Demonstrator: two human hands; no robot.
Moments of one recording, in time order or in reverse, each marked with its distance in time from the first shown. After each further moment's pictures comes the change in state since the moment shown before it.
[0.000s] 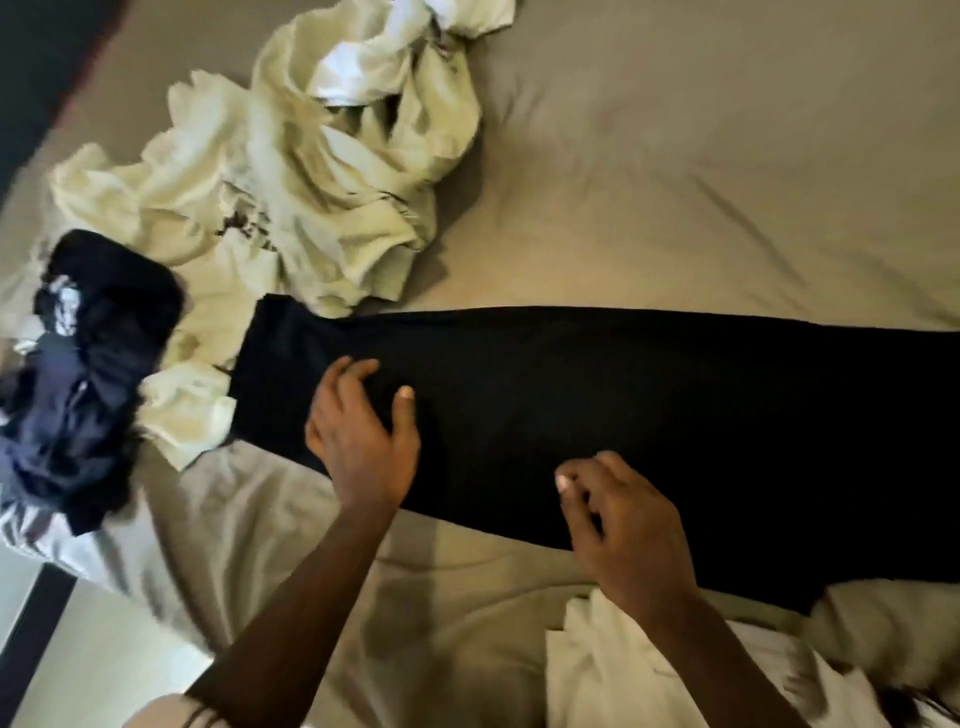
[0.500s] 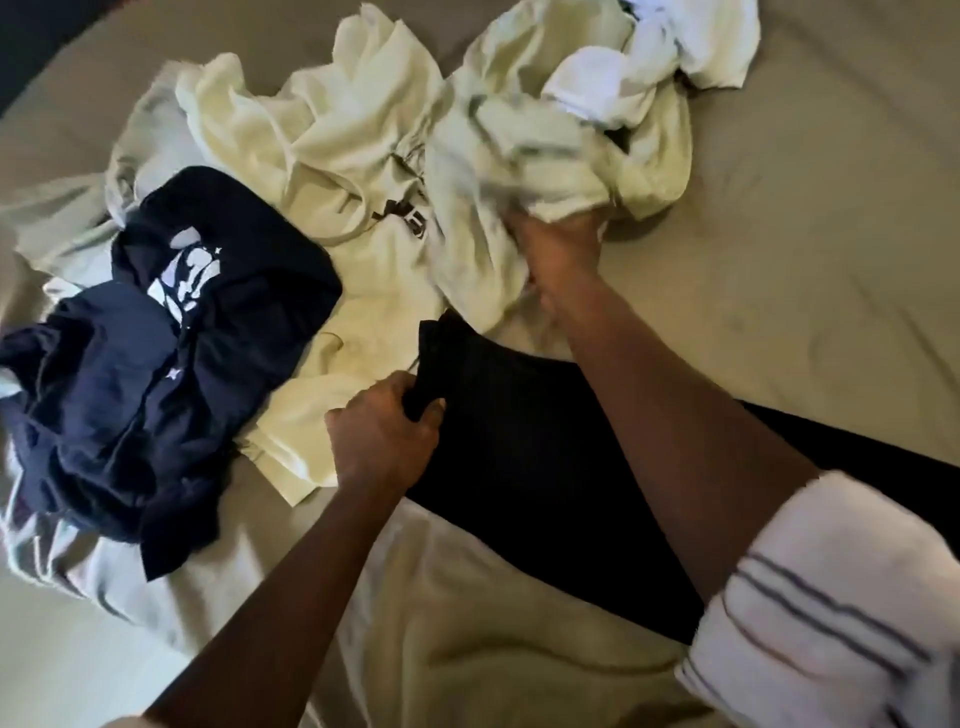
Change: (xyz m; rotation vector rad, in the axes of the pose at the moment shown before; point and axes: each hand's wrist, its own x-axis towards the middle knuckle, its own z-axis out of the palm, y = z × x) left_hand 0.166 -0.152 -0.065 0.001 -0.359 -0.144; right_hand 0.373 -0.242 0.161 0.564 0.107 0.514
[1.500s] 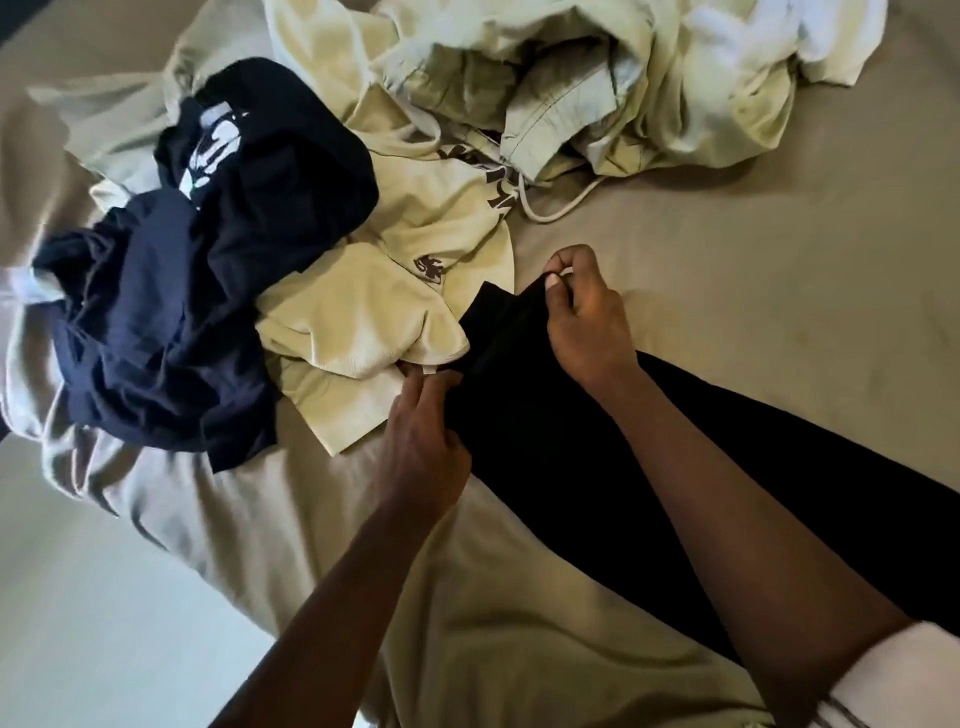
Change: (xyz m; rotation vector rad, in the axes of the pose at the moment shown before) left_hand -0.037 -0.042 0.017 -0.289 0.040 0.128; right_hand -0.069 0.058 0.011 -0.560 -0.263 -0.420
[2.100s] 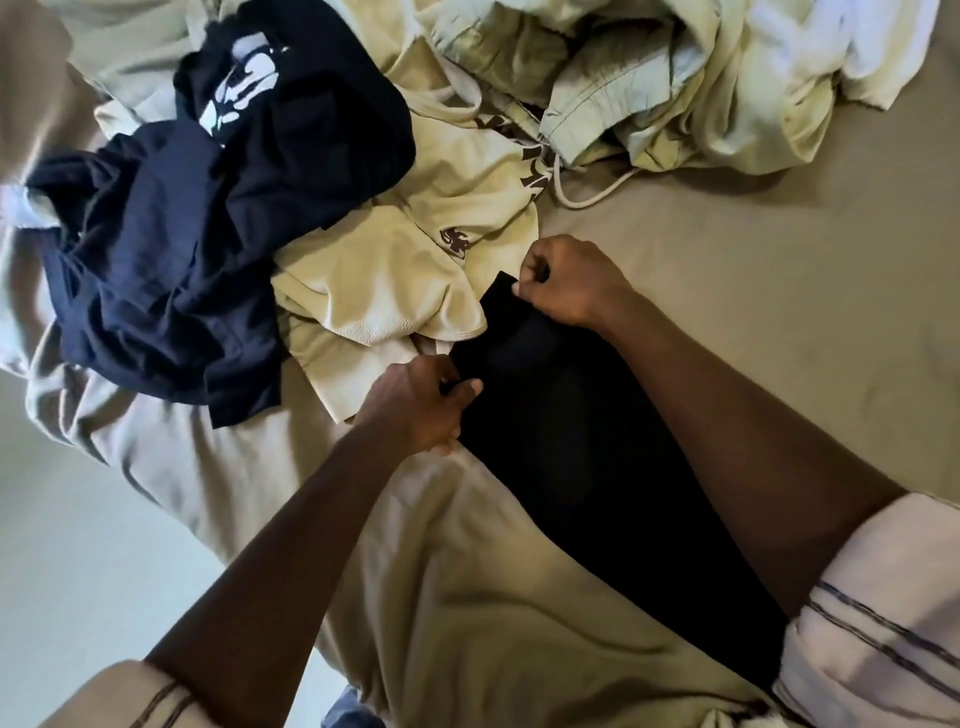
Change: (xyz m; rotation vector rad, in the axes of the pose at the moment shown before) left_hand 0.032 -0.003 -0.029 -0.024 -0.471 -0.355; right_hand 0.046 -0.028 0.009 -0.463 -0.424 0.020
